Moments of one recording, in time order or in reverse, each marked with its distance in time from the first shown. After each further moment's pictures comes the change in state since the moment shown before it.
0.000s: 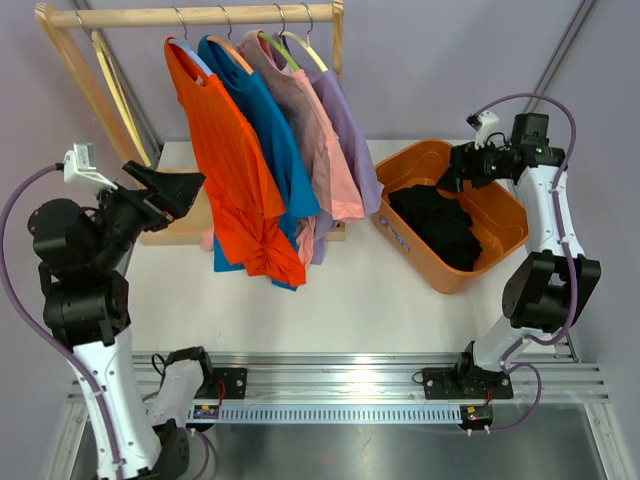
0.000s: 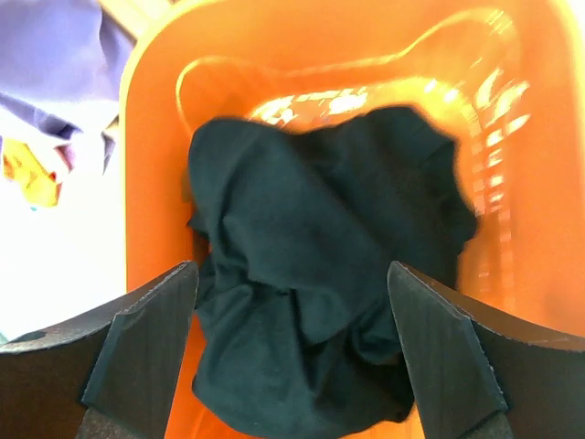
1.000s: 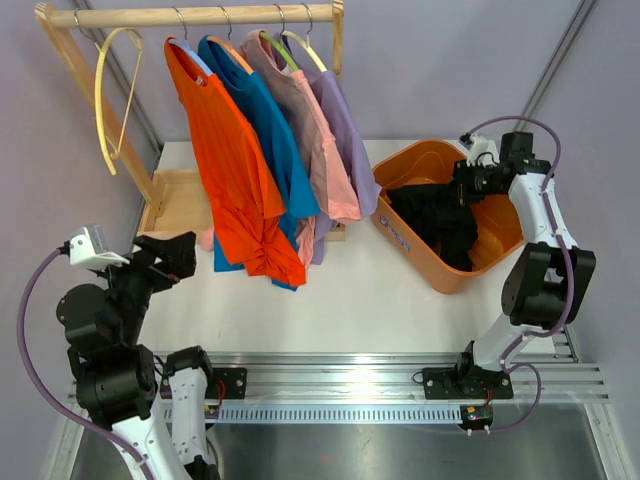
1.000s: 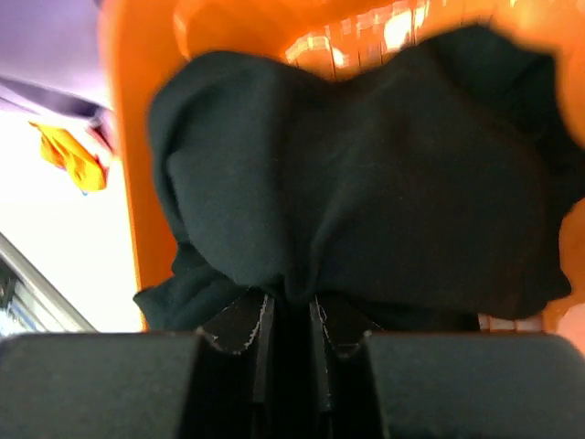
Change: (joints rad) left arm 0.086 -0.392 -0.287 -0.144 -0.230 0.192; right arm 0.002 0.008 -0.149 0.030 -0.055 0.120
